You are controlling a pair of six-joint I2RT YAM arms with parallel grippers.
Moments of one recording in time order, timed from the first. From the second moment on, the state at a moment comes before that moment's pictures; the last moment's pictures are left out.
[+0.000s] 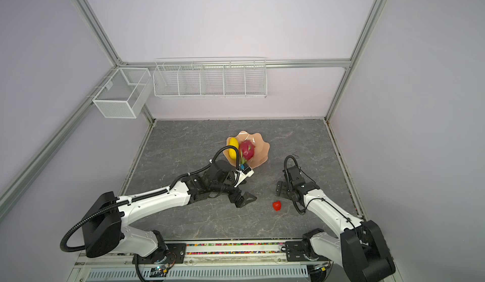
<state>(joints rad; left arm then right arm) -1.00 1.44 0.93 -0.15 0.35 -0.07 0.36 1.17 0.54 -0.51 0.11 0.58</state>
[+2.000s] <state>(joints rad) -0.84 1.19 0.84 -0.21 -0.13 -0.08 0.44 1.57 1.10 -0.35 -0.14 0.38</state>
